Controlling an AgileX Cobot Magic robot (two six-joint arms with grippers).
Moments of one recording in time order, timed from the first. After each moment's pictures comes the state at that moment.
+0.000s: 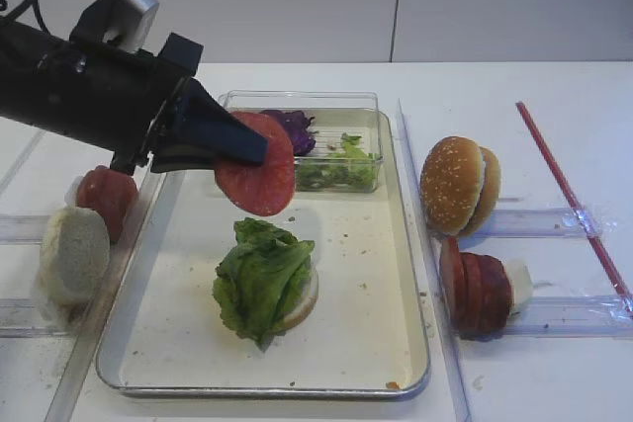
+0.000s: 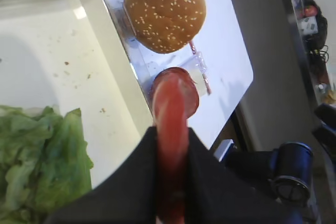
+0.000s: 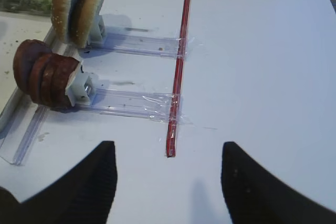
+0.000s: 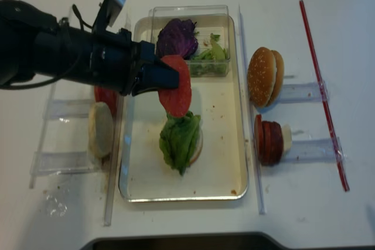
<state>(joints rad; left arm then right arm) -0.19 1.53 -0.96 -1.23 1.10 0.77 0.10 -0.02 -0.47 0.03 1.14 -0.01</state>
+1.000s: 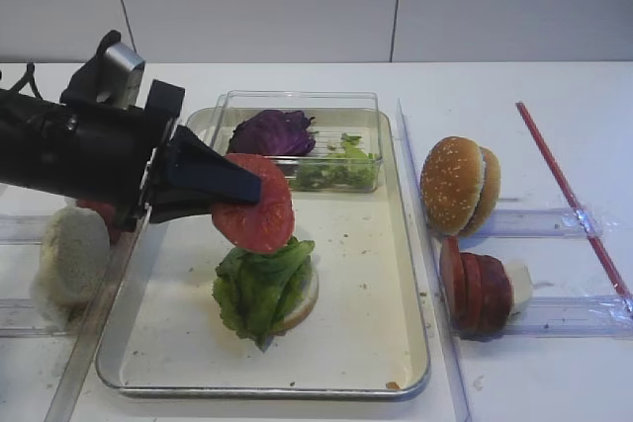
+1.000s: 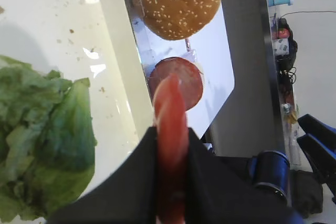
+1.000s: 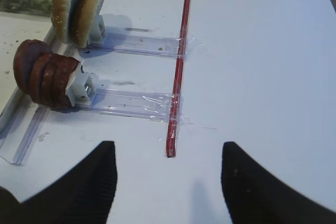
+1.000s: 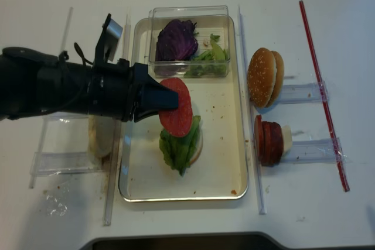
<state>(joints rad) -0.15 1.56 -0.79 -1.40 1.13 0.89 0.10 -0.02 -0.47 0.03 1.14 -0.01</state>
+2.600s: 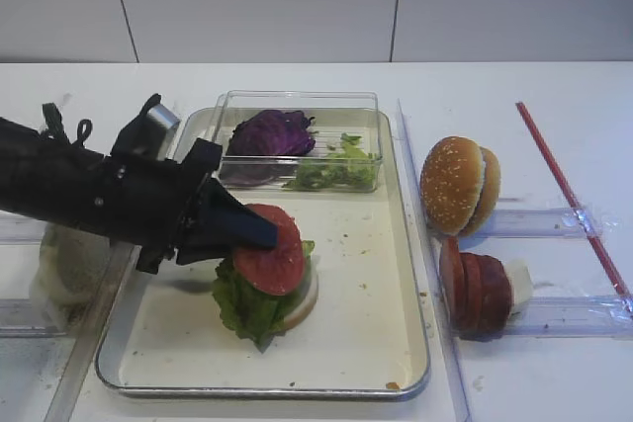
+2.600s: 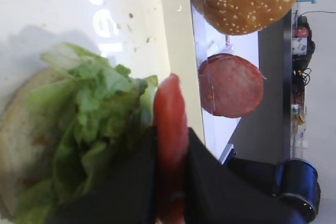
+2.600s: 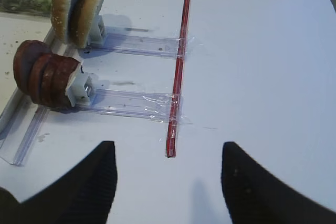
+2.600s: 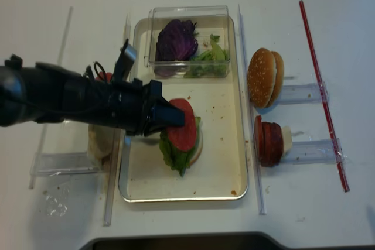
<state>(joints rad) -0.19 1.75 -0.79 -1.45 1.08 0.97 0.10 -0.02 -0.47 0.03 1.14 -0.01</state>
